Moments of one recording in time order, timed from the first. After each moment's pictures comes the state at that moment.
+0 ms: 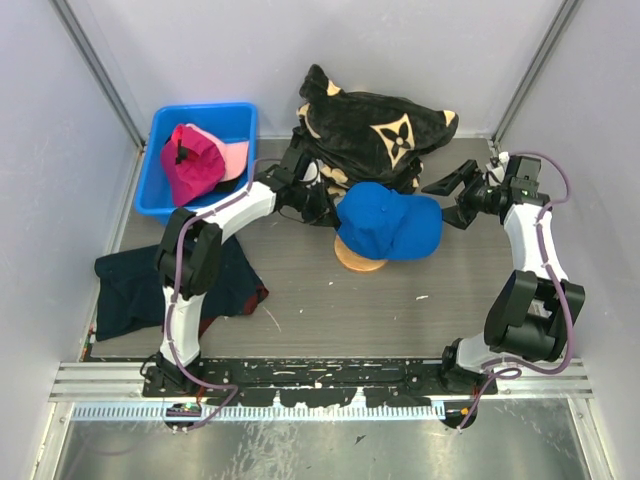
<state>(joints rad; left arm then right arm) -0.56 2.07 1.62 -0.42 0.56 -0.77 -0.30 1.46 1.17 -0.58 -0.80 0.67</state>
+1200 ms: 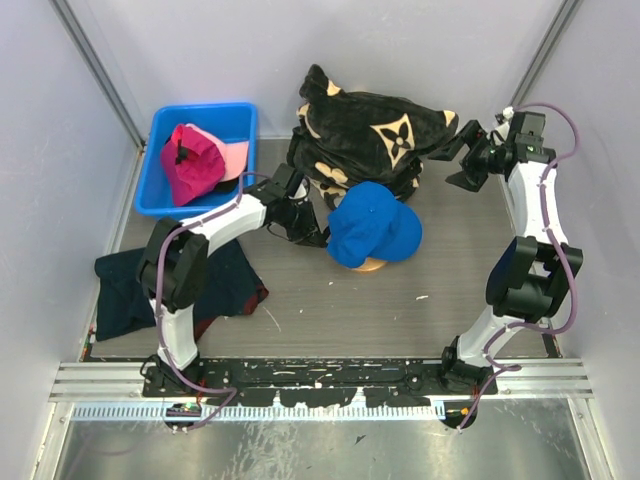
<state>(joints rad) -0.58 1.94 1.42 -0.50 0.42 -0.79 -0.28 1.72 1.61 -0.71 -0.67 0.53</state>
